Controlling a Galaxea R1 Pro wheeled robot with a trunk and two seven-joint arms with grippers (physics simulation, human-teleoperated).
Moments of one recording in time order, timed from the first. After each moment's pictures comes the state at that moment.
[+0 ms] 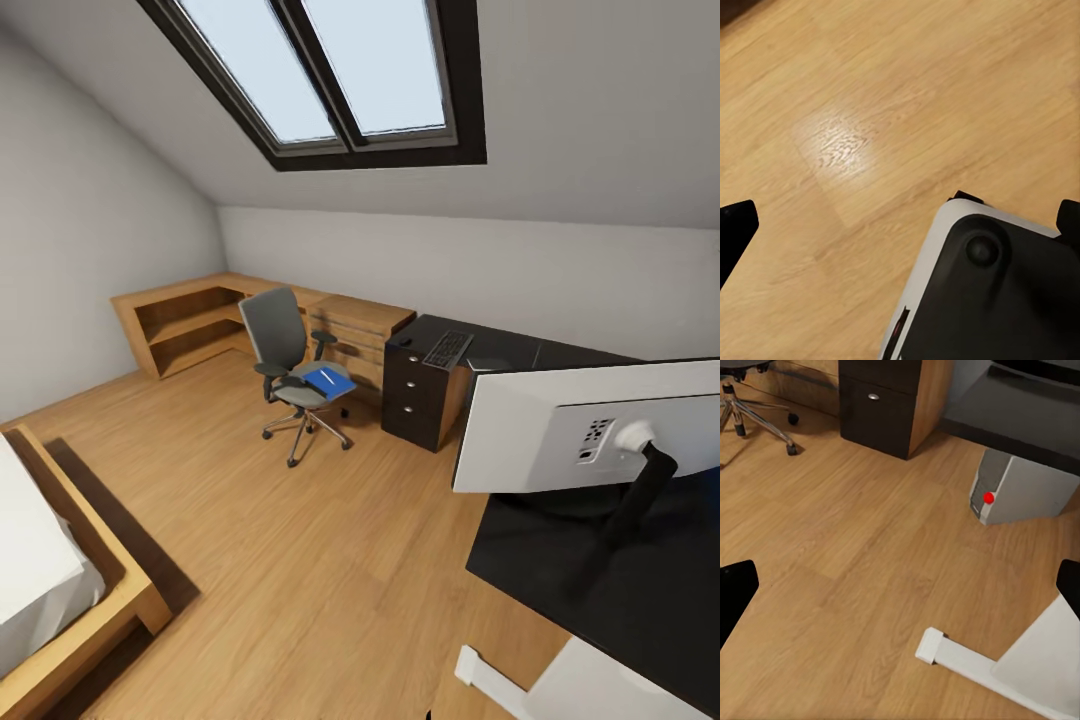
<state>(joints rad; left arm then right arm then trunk) 0.23 0.04 0.22 -0.54 0.21 -0.30 0.02 0.03 0.05 0.65 -0.71 -0.05 -0.64 -0.80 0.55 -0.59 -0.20</state>
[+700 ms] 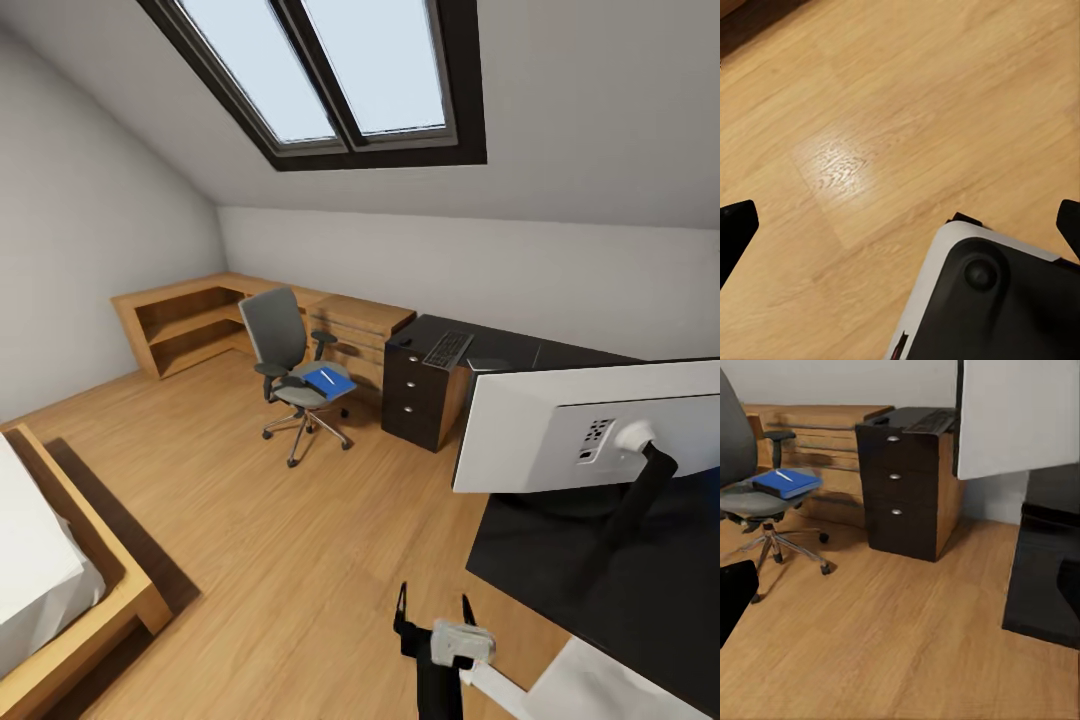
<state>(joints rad) 0.23 0.04 0.22 -0.54 0.21 -0.37 0.02 -0.10 0.05 0.65 -1.03 -0.04 -0.51 -0.80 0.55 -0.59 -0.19</state>
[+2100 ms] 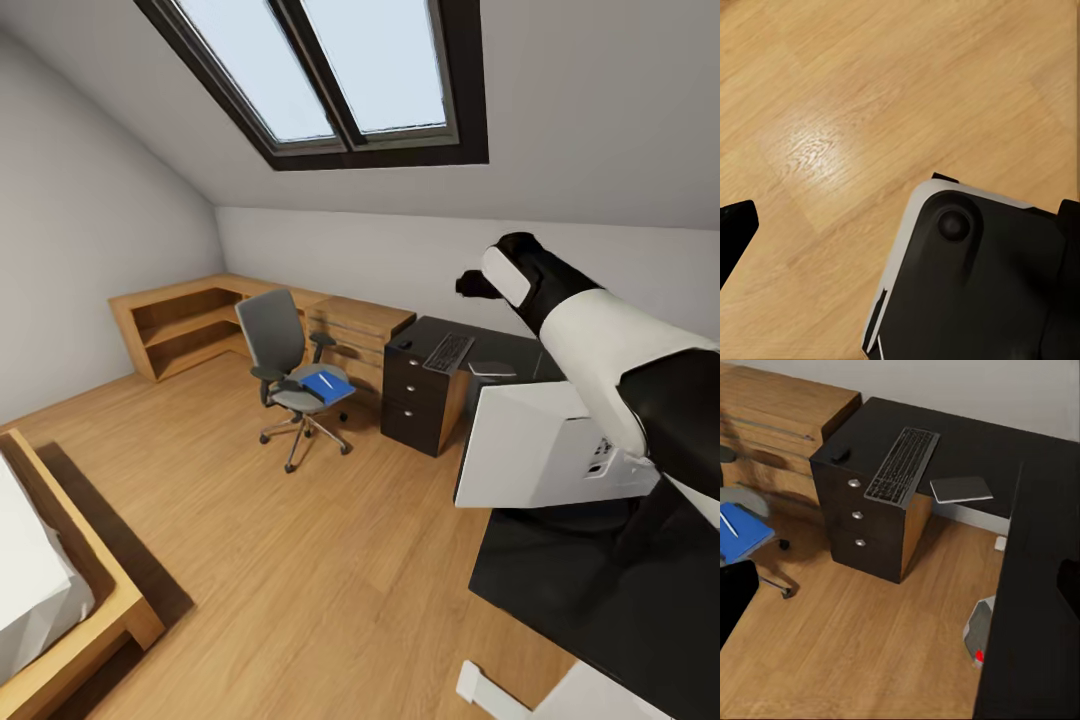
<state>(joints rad) 0.23 0.02 0.14 -0.47 0.21 -0.37 0.01 -1.73 -0.01 0.50 -0.26 -0.65 0.66 -0.40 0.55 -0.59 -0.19</state>
